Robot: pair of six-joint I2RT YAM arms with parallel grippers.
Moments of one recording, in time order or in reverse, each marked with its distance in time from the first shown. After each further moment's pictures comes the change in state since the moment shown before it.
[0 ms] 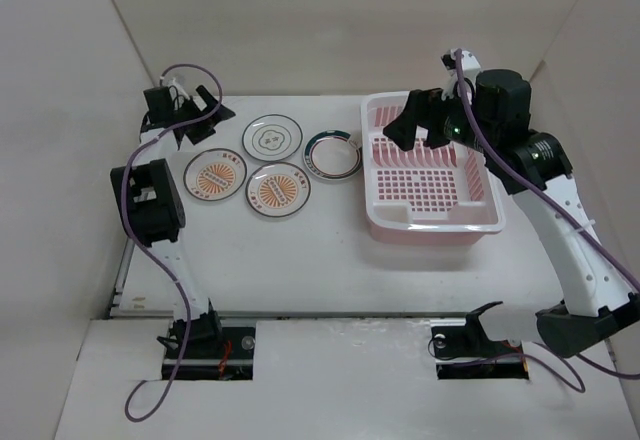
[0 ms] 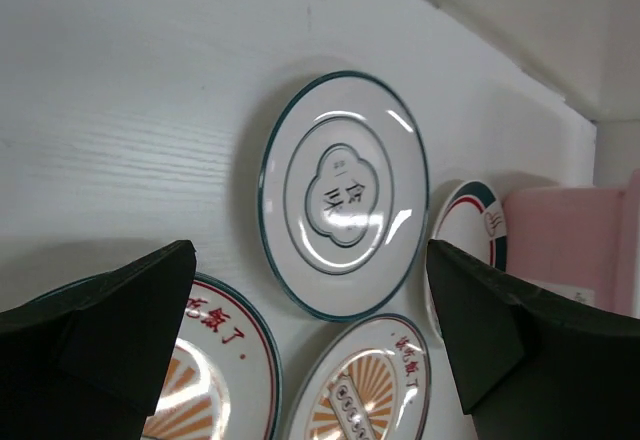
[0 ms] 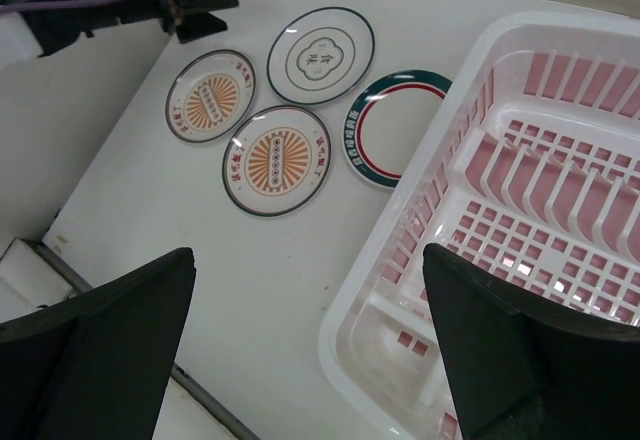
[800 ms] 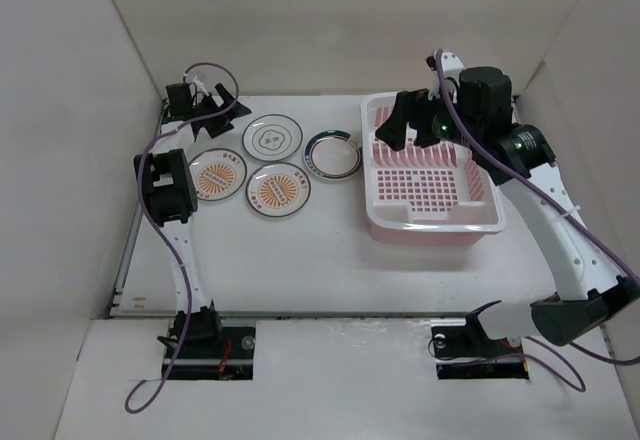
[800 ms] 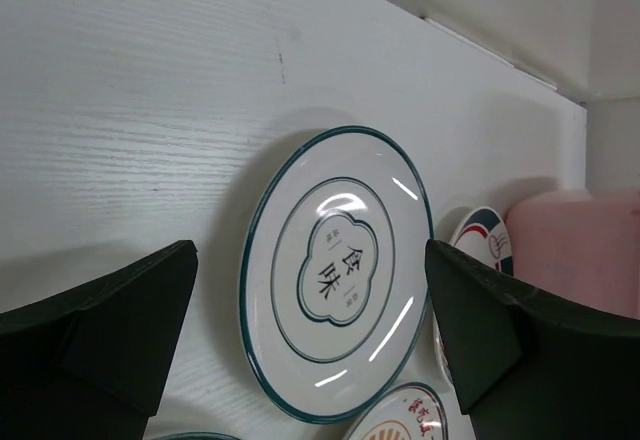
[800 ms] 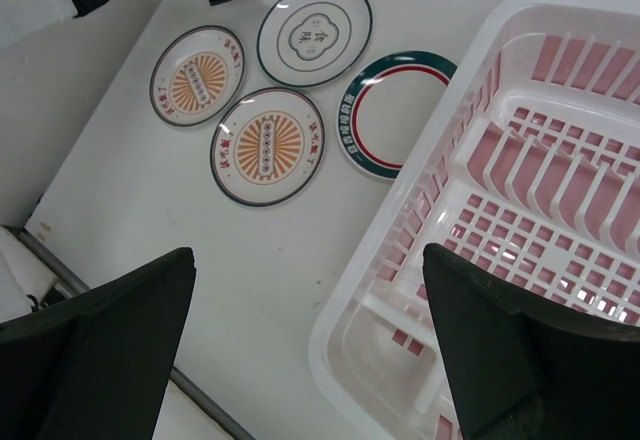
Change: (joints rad) left arm -0.050 0.325 0.314 -0.008 0.089 -0.015; right arm 0.018 0.057 -0.004 0.001 -0.002 -0.022
